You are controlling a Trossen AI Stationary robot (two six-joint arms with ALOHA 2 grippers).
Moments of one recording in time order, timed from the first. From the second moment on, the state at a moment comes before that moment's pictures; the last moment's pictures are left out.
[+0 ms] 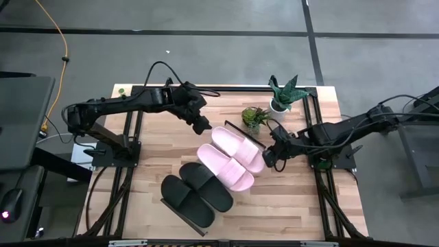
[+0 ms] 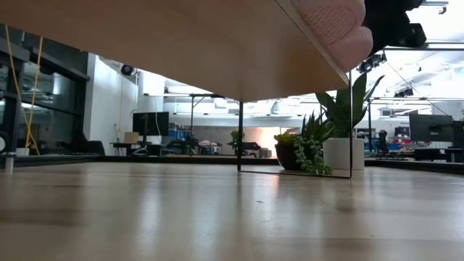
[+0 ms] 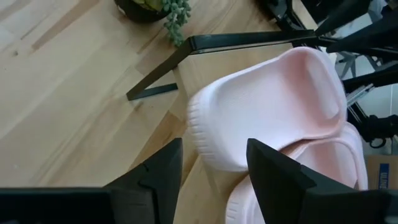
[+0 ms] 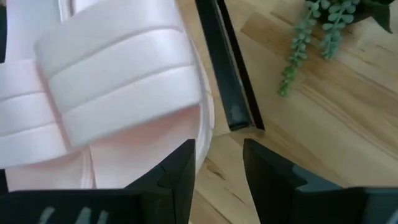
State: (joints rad) left arm 0.43 1.43 1.22 -0.62 0.33 -0.53; right arm 0.31 1.17 1.03 -0.89 0.31 1.17
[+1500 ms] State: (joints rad) left arm -0.05 0.98 1.22 -0.87 -0.18 -0.45; right arm 0.35 0.80 1.03 -0.86 0.23 0.52
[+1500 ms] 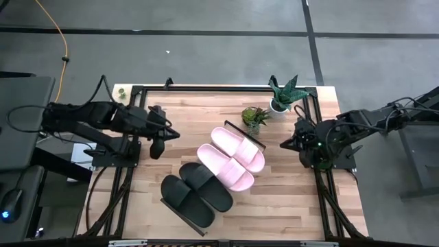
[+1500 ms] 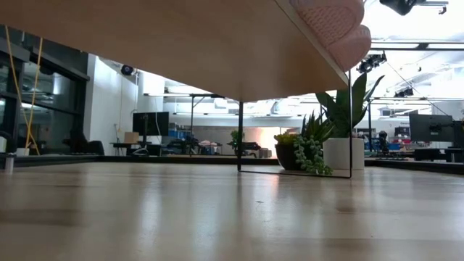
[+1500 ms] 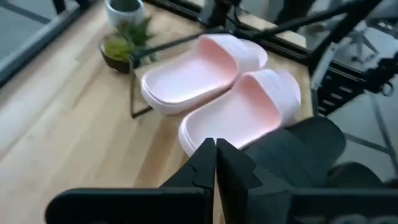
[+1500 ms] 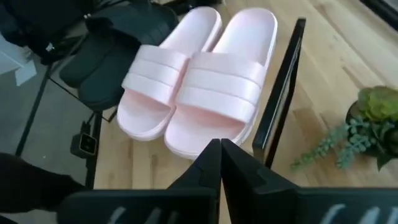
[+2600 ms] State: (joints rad) left arm 0.07 0.55 0.40 0.25 -0.26 -0.37; right arm 0.24 0.46 1.03 -0.93 0.33 0.48
